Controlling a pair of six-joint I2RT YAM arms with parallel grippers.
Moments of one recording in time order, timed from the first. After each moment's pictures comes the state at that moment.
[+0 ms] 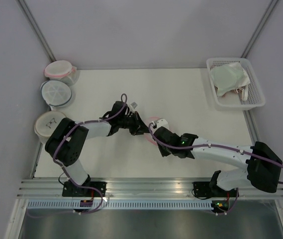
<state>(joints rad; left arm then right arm) -0.53 1.70 0.78 0.25 0.68 -1.06 1.04 1.33 0.81 -0.46 0.26 0.48</state>
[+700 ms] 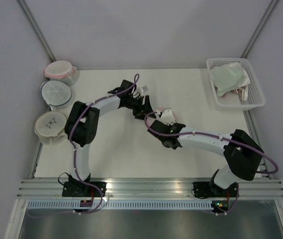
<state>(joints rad) -0.45 2.06 1.43 -0.36 0.85 -0.48 0.94 1.57 0.97 -0.66 0.74 0.60</state>
